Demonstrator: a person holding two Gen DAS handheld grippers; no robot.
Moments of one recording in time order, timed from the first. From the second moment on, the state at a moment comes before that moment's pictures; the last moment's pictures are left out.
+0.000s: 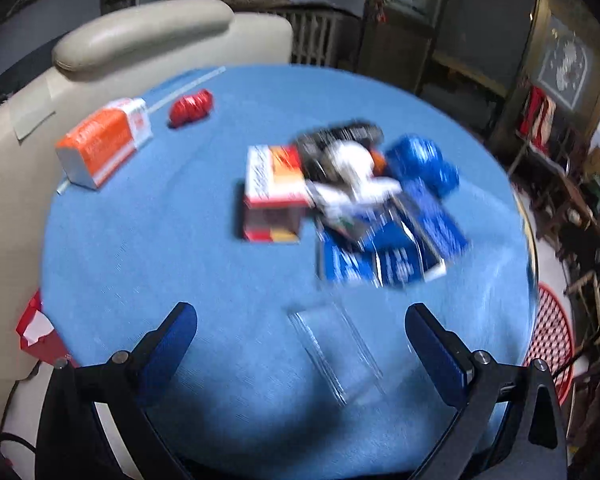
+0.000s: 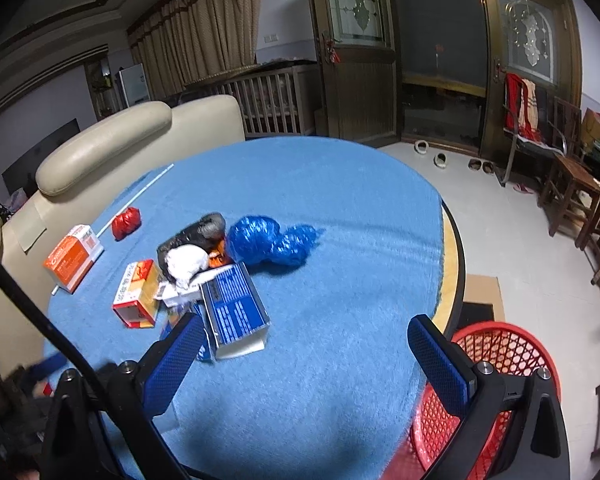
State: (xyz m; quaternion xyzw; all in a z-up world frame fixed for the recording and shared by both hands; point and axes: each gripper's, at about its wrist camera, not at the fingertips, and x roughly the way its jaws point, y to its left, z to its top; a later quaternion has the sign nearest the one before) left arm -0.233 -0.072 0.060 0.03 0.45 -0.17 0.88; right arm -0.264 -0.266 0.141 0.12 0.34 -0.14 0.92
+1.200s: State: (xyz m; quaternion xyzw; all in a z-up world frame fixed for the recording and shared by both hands) left arm -0.202 -0.040 0.053 -0.01 0.43 -0.25 0.87; right arm -0.200 -0.240 0.091 0.14 0.41 0.01 0.90
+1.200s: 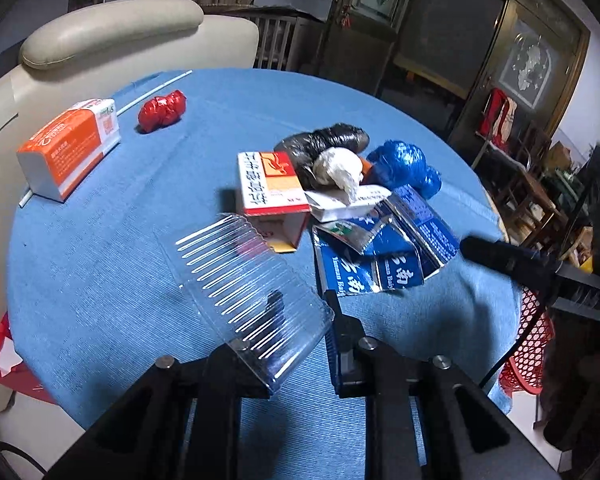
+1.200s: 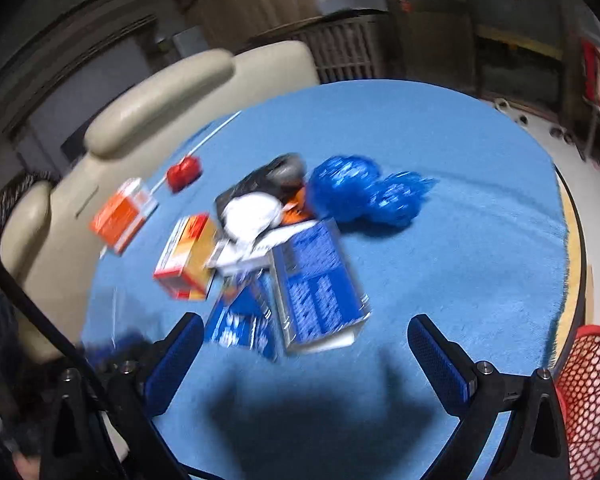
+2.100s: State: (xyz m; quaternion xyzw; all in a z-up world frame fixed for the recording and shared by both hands) left arm -0.191 -0.043 0.056 -0.01 0.42 -0.27 0.87; right arm -0.159 -0.280 0.052 0.22 0.44 0.03 0.87
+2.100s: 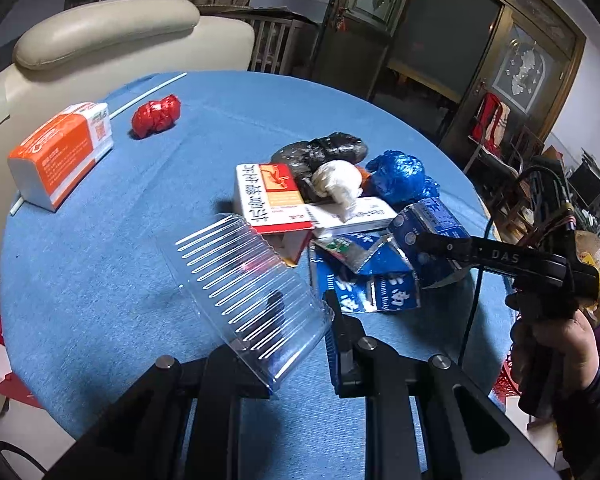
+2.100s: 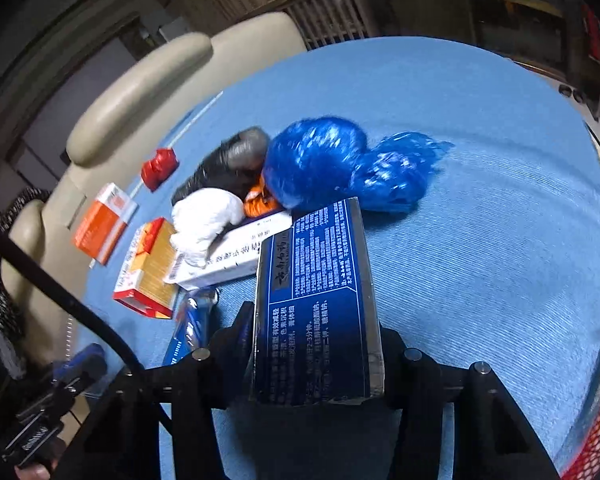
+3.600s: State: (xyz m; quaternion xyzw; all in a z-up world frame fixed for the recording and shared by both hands) left arm -0.316 -0.257 0.134 0.12 0.32 -0.54 0.77; right arm -0.425 -0.455 0.112 0.37 0.26 -0.22 0.87
